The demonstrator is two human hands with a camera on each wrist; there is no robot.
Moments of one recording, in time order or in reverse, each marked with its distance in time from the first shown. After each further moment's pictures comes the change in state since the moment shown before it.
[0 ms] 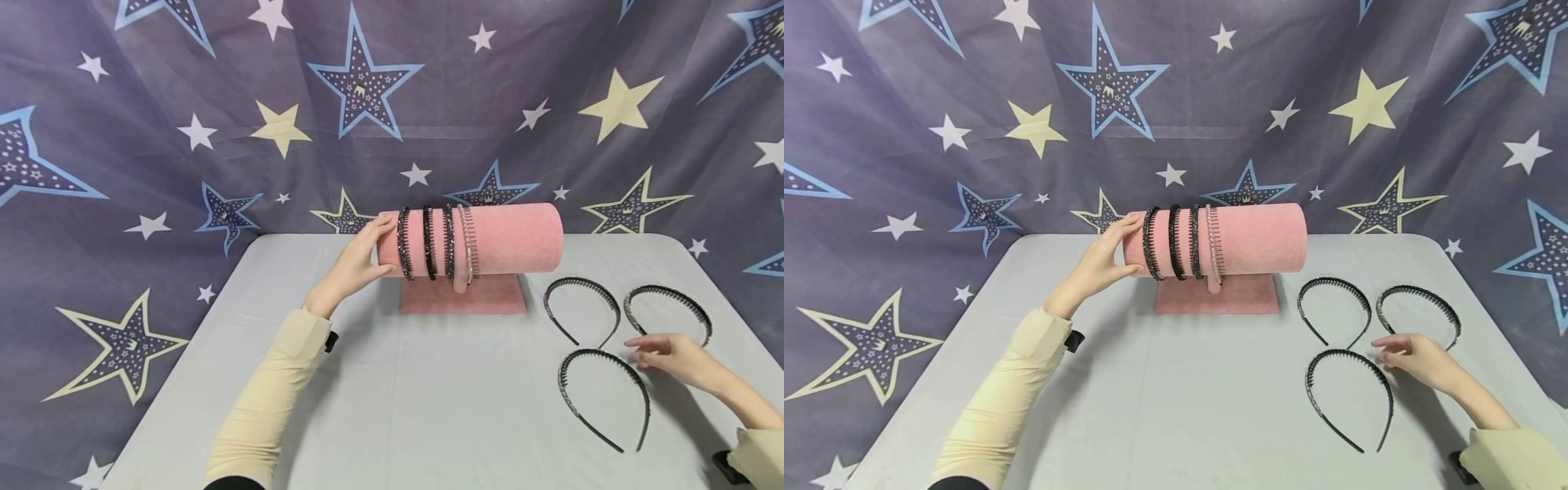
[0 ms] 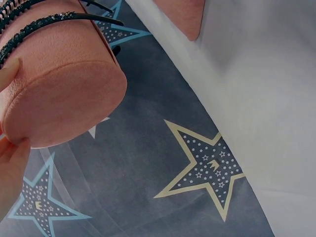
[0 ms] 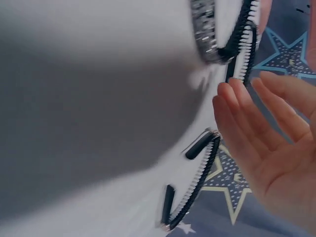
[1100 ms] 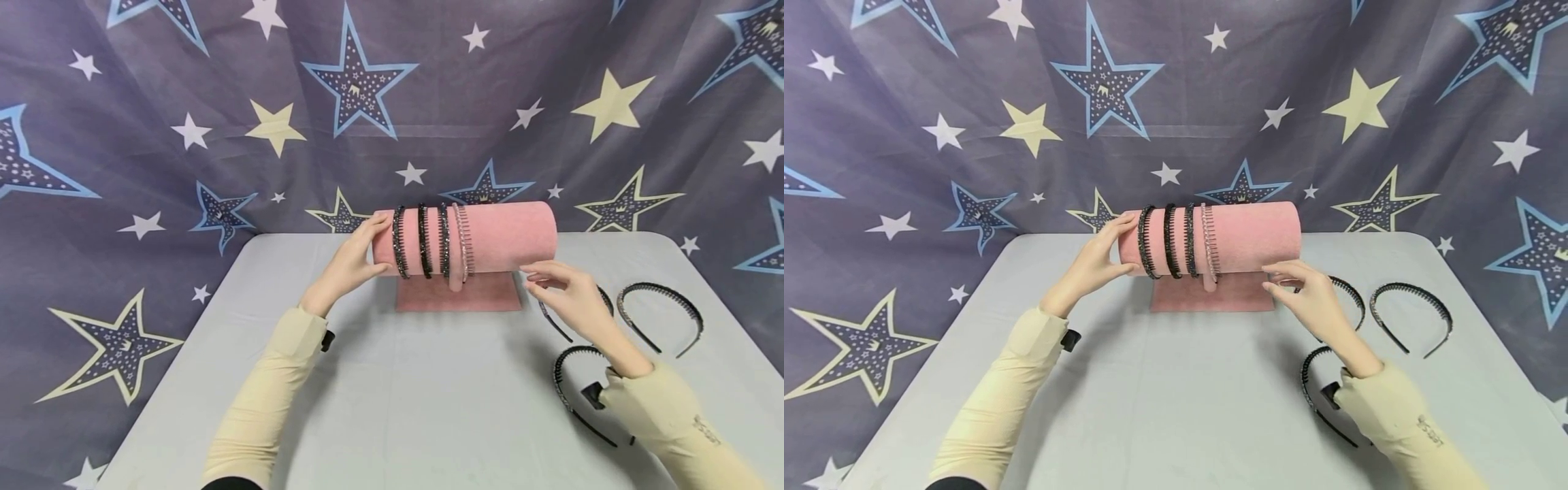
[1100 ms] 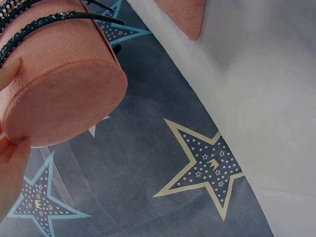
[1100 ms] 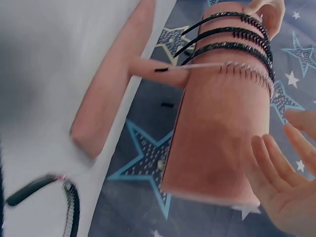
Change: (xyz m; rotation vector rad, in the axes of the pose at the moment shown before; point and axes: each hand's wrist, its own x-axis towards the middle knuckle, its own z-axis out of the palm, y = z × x) left_hand 0.001 0.000 0.000 -0.008 -0.002 -0.012; right_hand 0.095 -0.146 0.051 0.077 0.421 -0.272
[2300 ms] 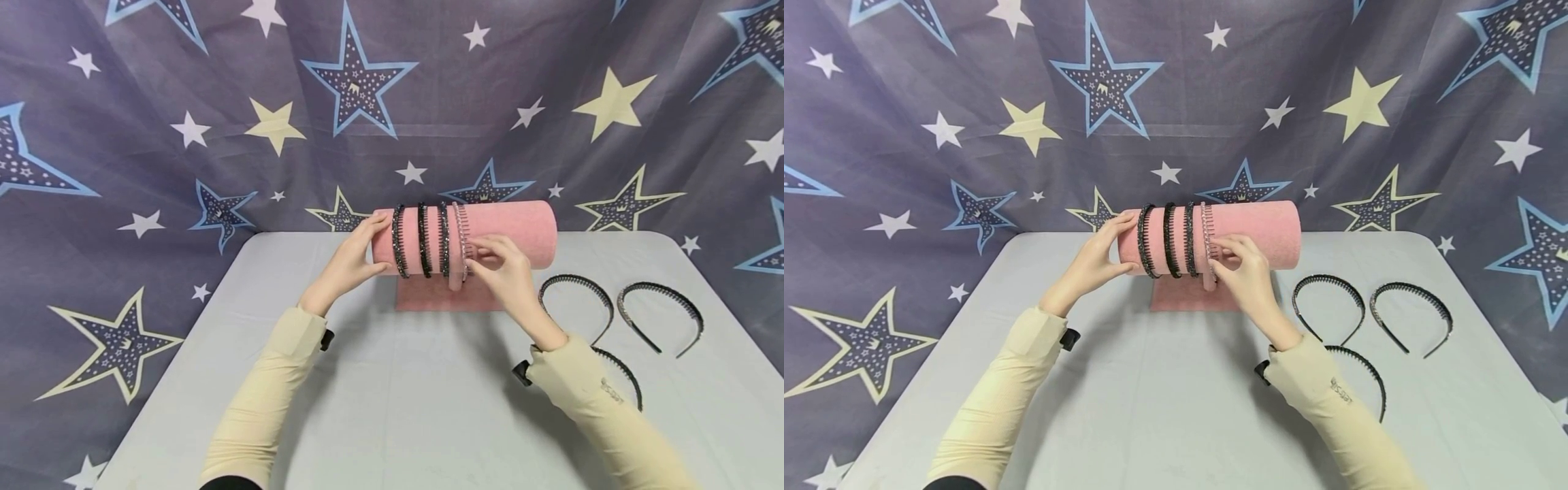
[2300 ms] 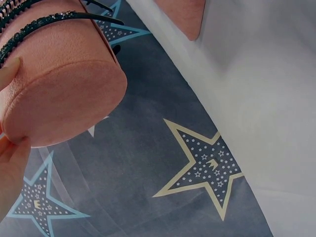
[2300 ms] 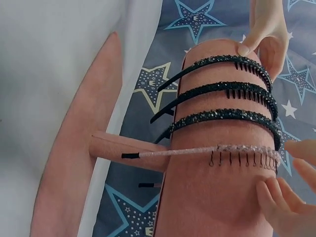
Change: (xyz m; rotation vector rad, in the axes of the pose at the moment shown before) left_hand 0.000 -0.001 0.001 -0.010 0.013 0.011; right_hand 0.044 -0.025 0.071 0.113 0.187 -0.007
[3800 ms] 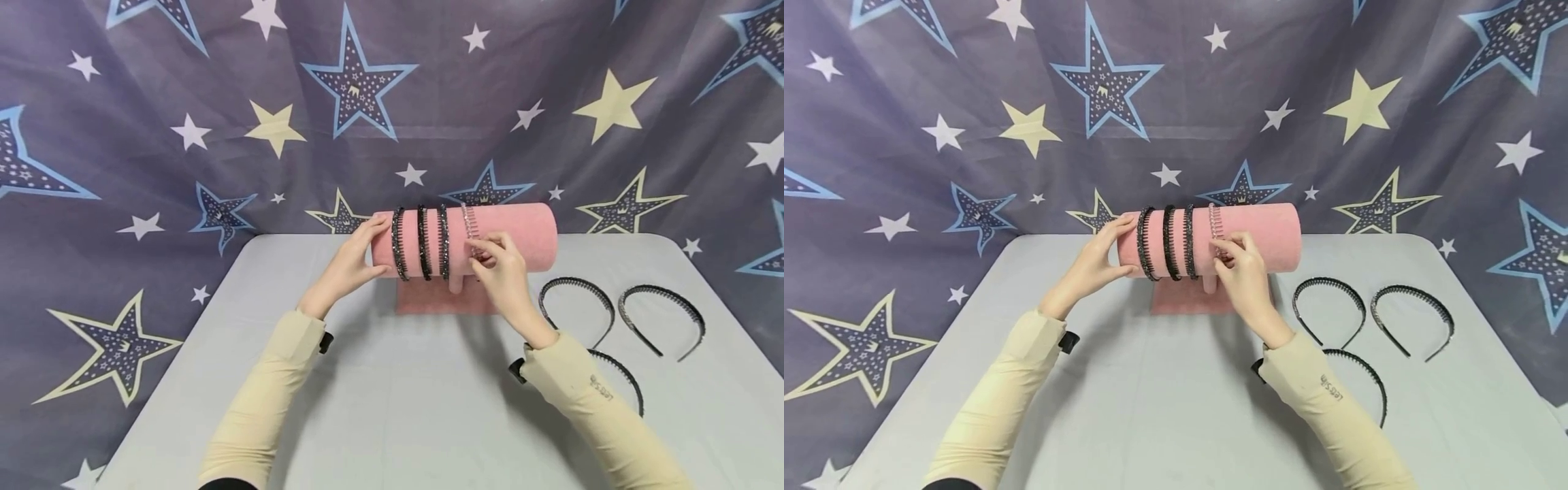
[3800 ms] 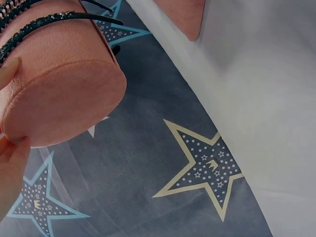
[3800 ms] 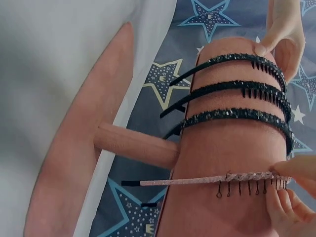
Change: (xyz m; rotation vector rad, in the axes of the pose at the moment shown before) left_hand -0.001 0.000 0.000 -0.017 0.001 0.009; right_hand 0.003 0.007 0.008 -0.191 0.070 -0.079
